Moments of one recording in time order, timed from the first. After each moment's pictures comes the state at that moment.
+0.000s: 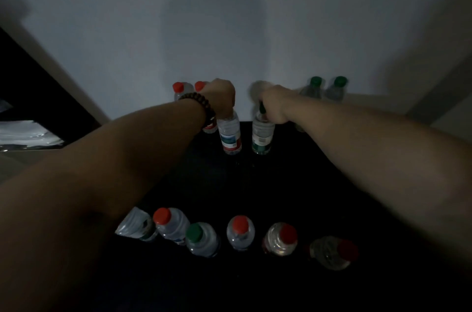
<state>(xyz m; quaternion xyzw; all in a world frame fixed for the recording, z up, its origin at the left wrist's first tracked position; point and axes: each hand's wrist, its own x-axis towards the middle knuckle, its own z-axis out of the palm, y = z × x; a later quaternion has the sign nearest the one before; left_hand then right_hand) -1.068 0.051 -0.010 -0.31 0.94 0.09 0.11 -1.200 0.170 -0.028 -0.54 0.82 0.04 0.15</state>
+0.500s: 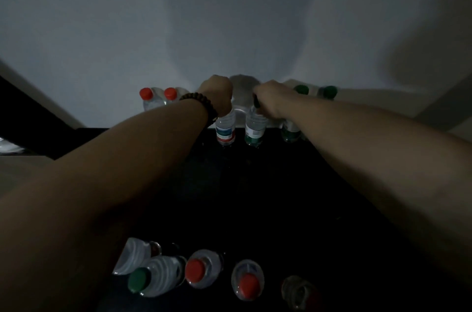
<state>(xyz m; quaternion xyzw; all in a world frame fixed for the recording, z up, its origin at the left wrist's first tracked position) -1.169 0.030 -0.053 -0.34 0.93 0.07 0.07 -1.297 0.140 -0.057 -0.57 0.81 0.03 0.13</state>
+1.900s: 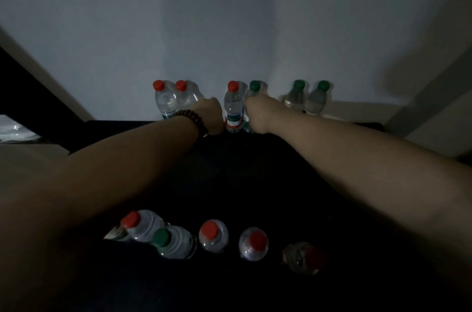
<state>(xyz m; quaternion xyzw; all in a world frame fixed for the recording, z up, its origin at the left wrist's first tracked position) -1.084 0.075 -0.052 -0.39 0.91 0.07 0.15 -1.201 0.190 -0.033 -0.55 0.82 0.03 0.15</state>
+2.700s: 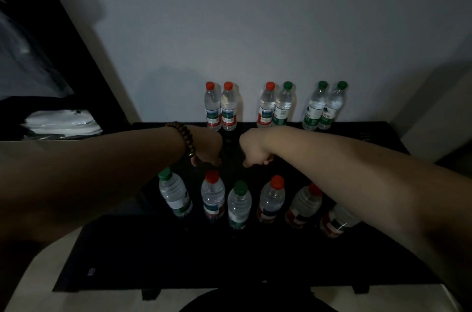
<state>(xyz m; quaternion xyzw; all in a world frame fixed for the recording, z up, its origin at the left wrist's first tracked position) -0.873 0.089 -0.035 -0.25 0.89 0.05 0.37 -0.984 0.199 -0.020 -0.56 0.75 0.21 0.29</state>
